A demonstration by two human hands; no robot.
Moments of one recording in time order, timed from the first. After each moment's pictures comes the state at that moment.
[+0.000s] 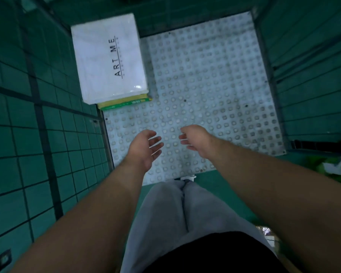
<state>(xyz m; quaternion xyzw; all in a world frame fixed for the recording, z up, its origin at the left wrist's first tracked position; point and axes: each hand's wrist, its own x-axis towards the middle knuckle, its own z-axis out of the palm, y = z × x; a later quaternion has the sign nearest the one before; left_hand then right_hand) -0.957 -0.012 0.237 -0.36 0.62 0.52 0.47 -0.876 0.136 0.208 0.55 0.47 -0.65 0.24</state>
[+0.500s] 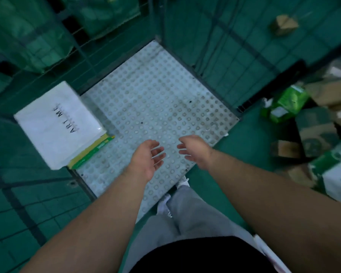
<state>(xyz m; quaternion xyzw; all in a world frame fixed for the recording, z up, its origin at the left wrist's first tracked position) -0.865 0.035 0.292 -0.13 0.66 0.40 0.62 -0.723 0.117 0.292 0.65 0.34 -0.68 -0.01</state>
